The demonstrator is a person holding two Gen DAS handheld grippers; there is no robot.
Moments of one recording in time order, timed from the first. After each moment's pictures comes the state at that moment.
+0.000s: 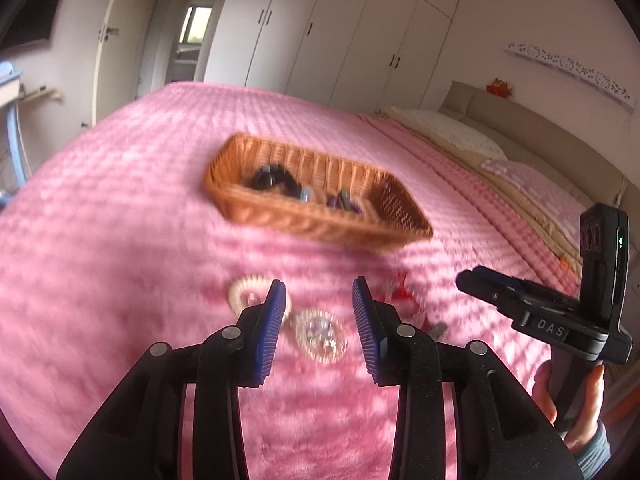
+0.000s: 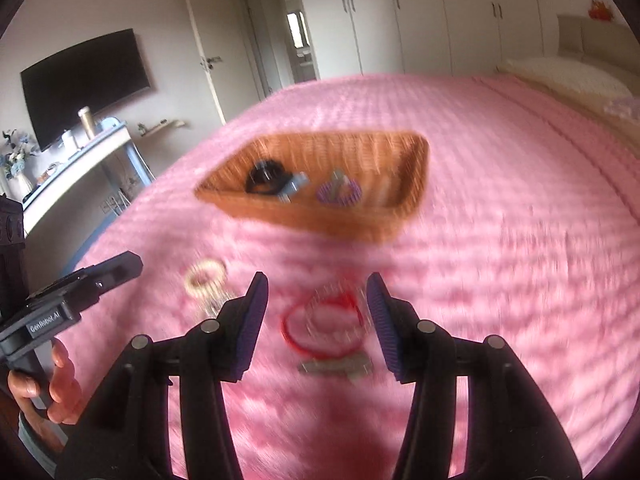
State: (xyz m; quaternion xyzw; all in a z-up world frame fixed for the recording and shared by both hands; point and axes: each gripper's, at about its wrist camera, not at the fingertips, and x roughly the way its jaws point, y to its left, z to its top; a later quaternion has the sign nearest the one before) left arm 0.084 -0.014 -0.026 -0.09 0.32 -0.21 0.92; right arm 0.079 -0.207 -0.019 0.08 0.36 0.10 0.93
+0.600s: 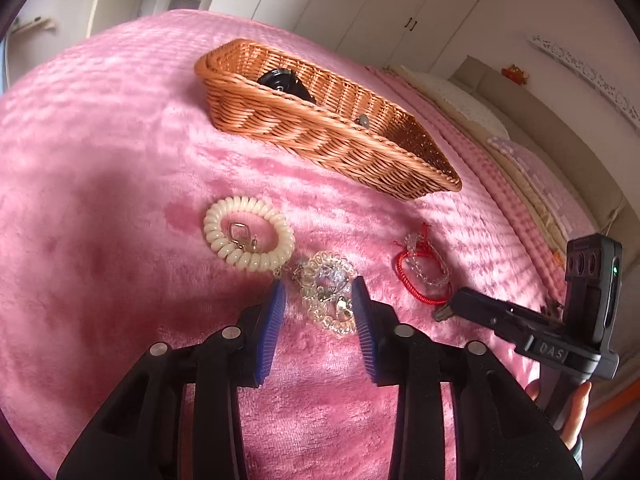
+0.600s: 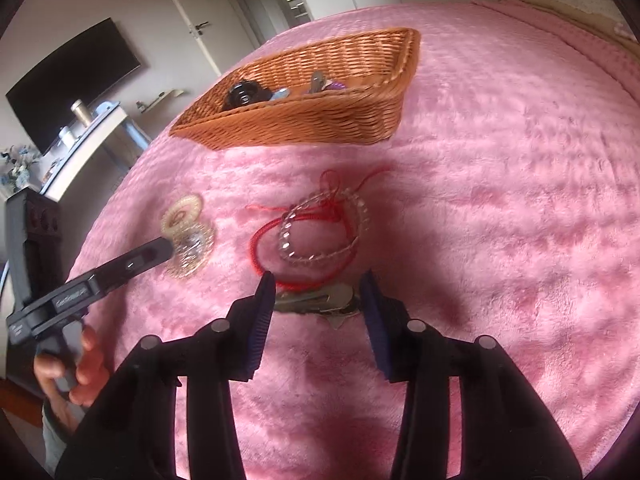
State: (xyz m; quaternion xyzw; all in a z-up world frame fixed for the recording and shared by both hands) left arm 0.121 -0.018 -0.091 -0.14 0.41 -0.24 0.87; right arm 0.093 -0.215 -0.075 0.13 0.44 0.15 0.87
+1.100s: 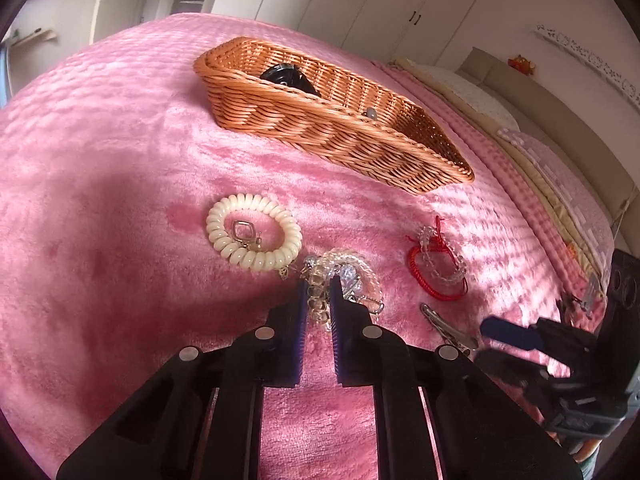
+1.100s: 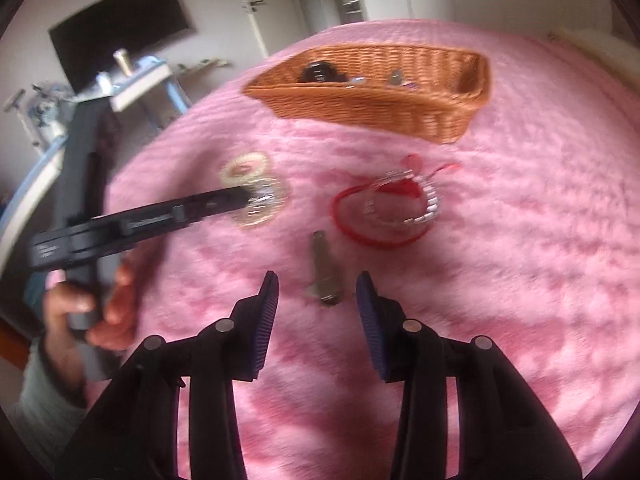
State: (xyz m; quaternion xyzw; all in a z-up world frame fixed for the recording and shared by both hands) left arm 0.121 -0.025 -0.093 -0.12 0.41 -0.22 0.88; right arm 0.064 -0.176 -0.063 0.03 0.43 0.18 0.89
